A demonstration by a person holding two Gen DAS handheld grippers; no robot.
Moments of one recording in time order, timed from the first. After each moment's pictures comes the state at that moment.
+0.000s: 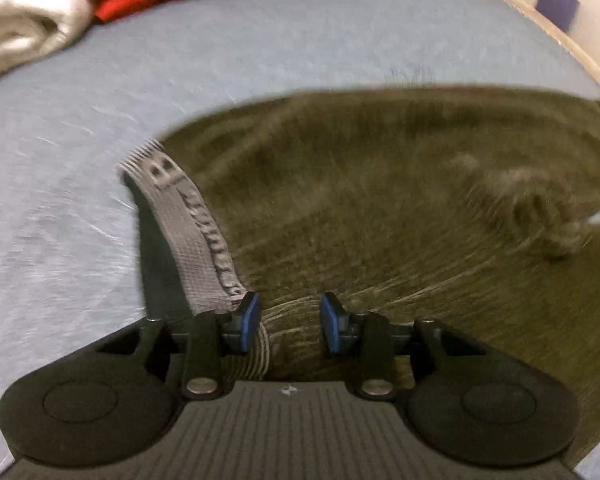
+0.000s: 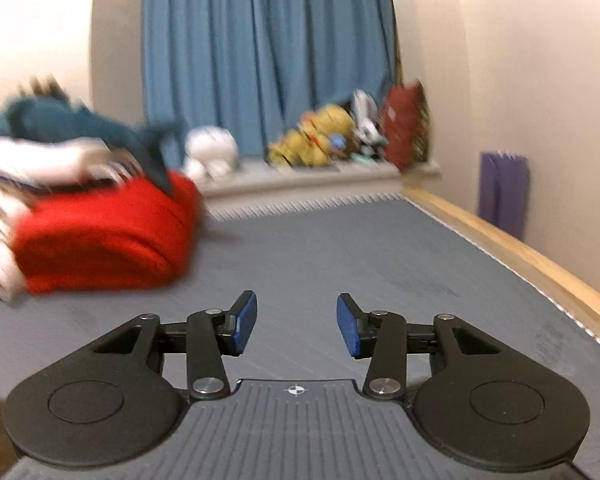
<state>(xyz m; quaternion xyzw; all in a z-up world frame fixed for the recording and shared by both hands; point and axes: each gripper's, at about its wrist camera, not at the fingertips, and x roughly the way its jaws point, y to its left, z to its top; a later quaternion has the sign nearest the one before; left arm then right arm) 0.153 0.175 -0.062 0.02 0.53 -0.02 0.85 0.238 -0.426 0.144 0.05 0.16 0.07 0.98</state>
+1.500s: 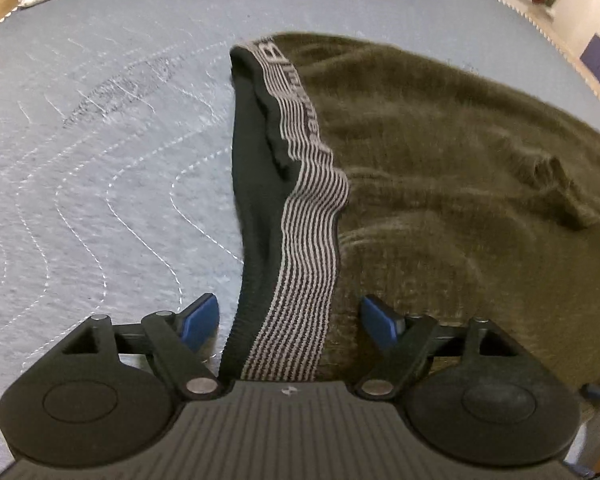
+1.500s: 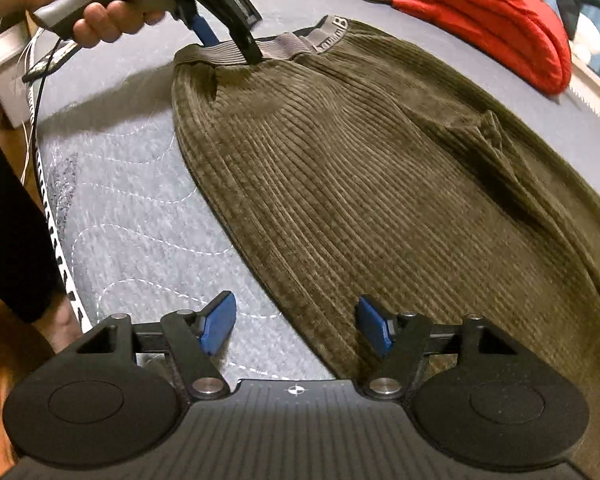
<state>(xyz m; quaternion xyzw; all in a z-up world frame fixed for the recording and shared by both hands) 0.061 0.223 -0.081 -0.06 0.54 0.04 0.84 -0.073 -0.168 -0.043 -0.27 0.38 0.41 0.78</state>
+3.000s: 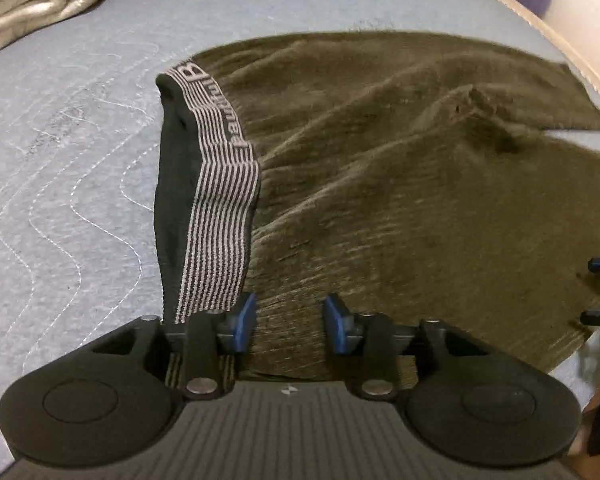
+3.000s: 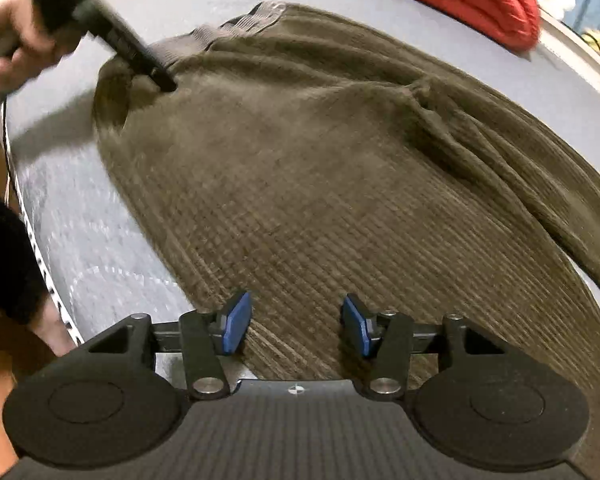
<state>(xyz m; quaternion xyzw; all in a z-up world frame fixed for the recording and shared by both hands) 0.007 0.185 -0.053 0.01 0.52 -0.08 0.85 -0.041 -0.206 -0.029 -0.23 0.43 0.37 0.79</state>
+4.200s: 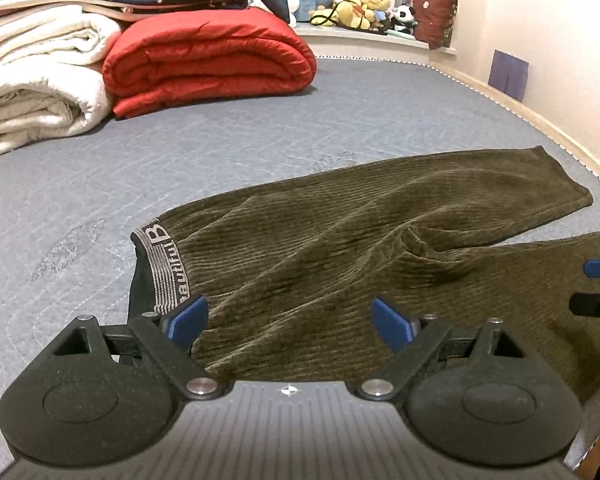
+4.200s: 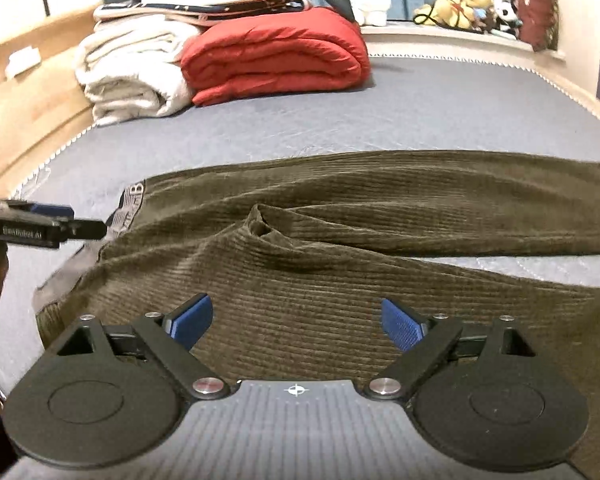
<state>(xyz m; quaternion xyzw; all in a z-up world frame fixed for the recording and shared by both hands) 0.010 0.111 0.009 0.02 0.36 -0.06 0.93 0.003 -0.269 0.023 0.00 0.36 0.23 0.91</state>
